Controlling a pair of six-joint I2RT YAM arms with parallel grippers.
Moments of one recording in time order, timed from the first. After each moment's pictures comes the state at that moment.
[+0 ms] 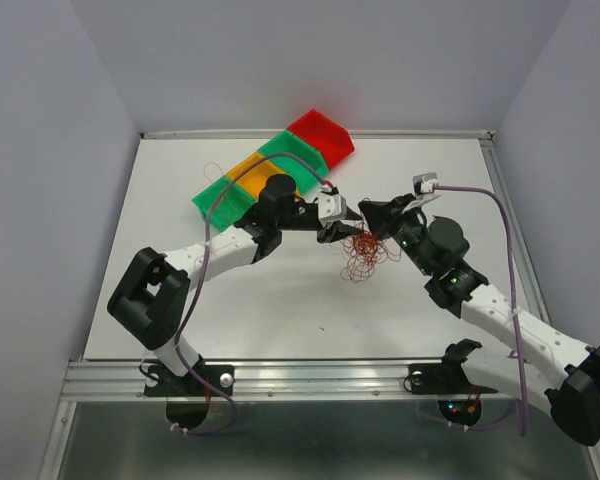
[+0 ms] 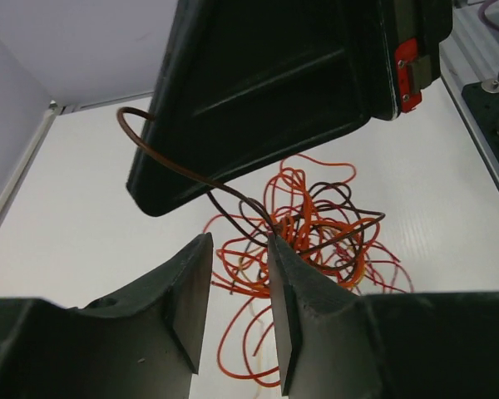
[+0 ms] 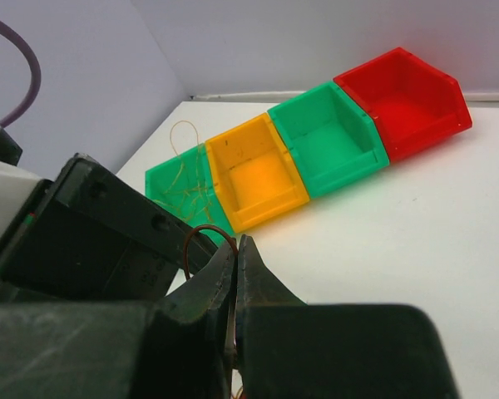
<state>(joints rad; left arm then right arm) -0.69 1.60 1.03 0.48 0.86 0.31 0.61 0.97 0.63 0.43 0.04 0.38</state>
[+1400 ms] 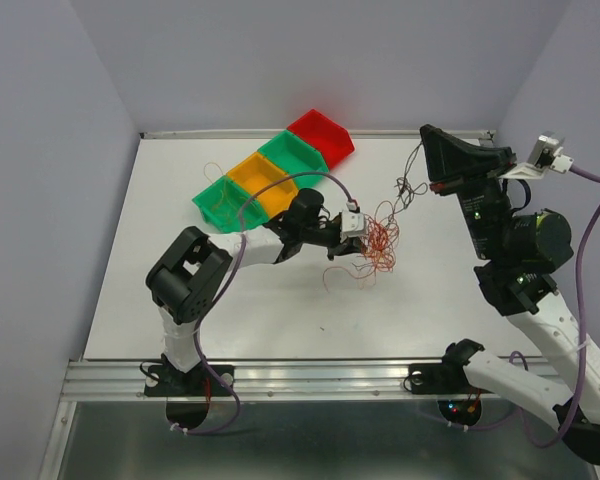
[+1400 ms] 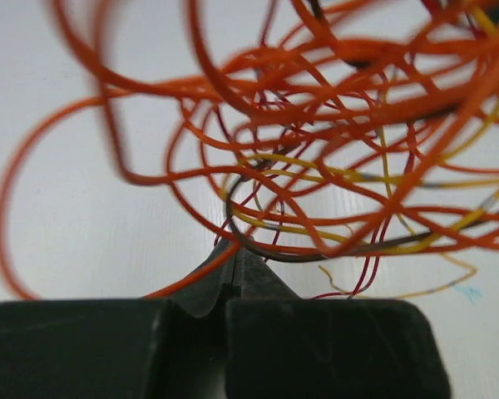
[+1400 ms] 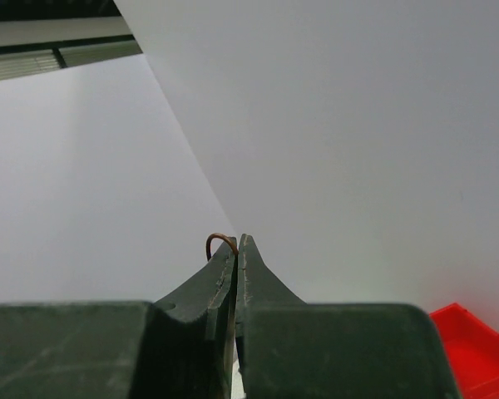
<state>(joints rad) -0.75 1.85 1.09 0.35 0.81 0.38 0.61 0.83 1.08 0.39 0.12 0.43</state>
